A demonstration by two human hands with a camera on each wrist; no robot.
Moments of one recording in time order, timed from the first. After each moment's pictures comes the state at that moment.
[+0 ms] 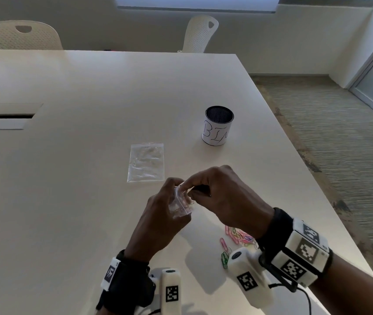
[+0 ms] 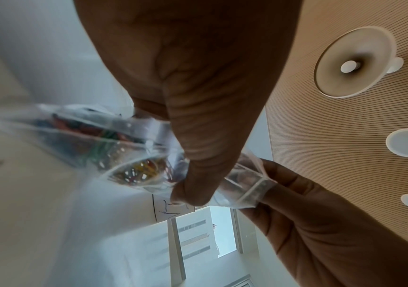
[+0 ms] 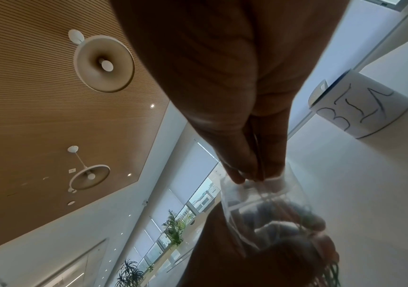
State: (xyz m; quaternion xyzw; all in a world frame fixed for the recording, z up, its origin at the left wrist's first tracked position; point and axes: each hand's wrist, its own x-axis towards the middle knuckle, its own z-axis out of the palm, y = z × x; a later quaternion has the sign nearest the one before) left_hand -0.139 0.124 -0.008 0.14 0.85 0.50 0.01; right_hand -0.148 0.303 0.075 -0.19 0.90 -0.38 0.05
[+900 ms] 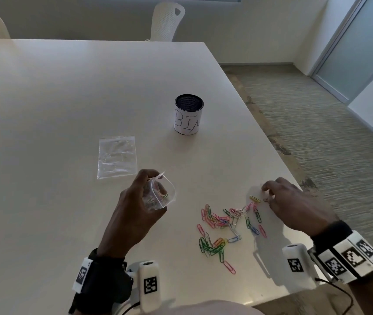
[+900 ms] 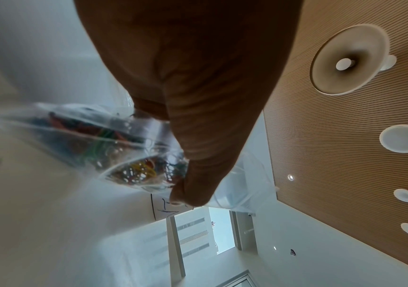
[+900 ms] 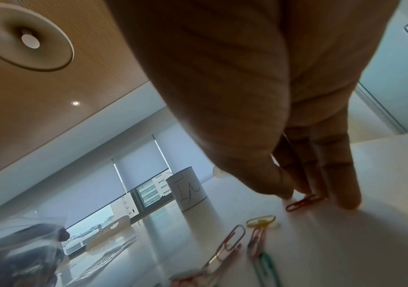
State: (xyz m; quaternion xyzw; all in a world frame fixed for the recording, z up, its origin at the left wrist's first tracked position) left_hand -0.140 0.123 -0.014 0.16 0.86 0.49 0.00; right_hand -0.093 0.478 0.016 0.10 0.98 -0.09 0.15
